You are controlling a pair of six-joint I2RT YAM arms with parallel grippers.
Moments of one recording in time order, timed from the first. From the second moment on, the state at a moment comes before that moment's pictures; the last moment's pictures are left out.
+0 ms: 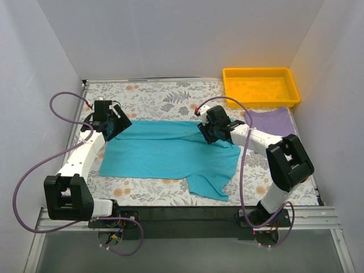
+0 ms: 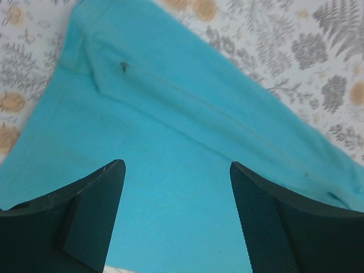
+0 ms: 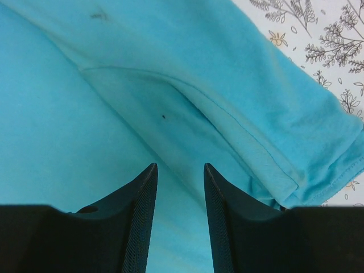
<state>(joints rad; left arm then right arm) -0.06 1.35 1.05 -0.49 -0.09 -0.63 0.58 1.67 1.06 -0.24 -0.01 -0.11</state>
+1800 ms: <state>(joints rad) -0.05 1.31 0.91 -0.58 -0.06 -0.58 0.52 2.00 1.63 -0.43 -0.07 -0.24</state>
